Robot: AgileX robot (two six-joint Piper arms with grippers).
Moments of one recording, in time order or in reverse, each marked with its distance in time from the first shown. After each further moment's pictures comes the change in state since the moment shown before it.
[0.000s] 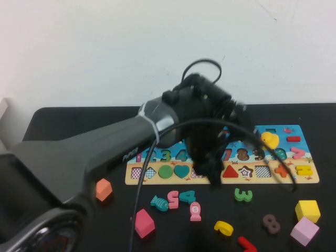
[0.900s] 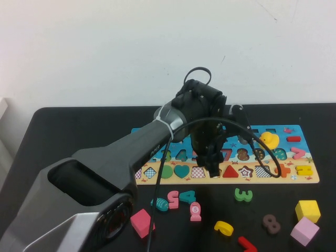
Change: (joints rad) right arm 0.000 0.000 0.000 0.000 0.000 0.000; left arm 0.095 0.379 -0.466 -0.127 0.051 0.204
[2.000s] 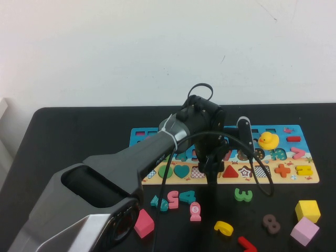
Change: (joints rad) right arm 0.000 0.000 0.000 0.000 0.000 0.001; left arm 0.000 0.074 -0.004 -0.014 -0.116 0.188
